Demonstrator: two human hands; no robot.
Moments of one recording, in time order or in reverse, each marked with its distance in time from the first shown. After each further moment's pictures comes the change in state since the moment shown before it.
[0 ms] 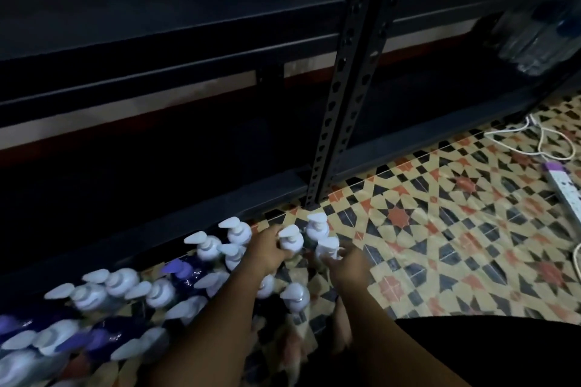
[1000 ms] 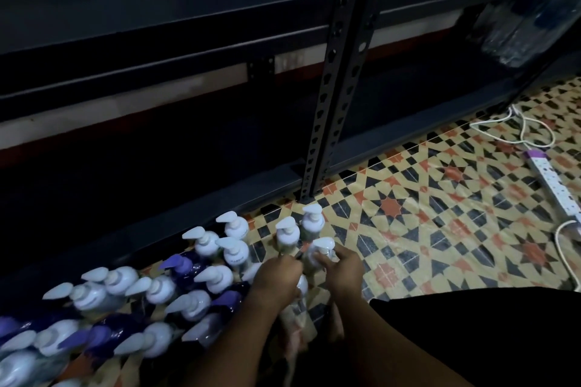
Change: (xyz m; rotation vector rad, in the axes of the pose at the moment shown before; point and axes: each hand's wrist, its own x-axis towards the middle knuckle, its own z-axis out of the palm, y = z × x) left_hand -0.051 0.017 0.034 0.775 -0.256 0.195; right_hand -0.017 0.028 0.014 0.191 0.053 -0.125
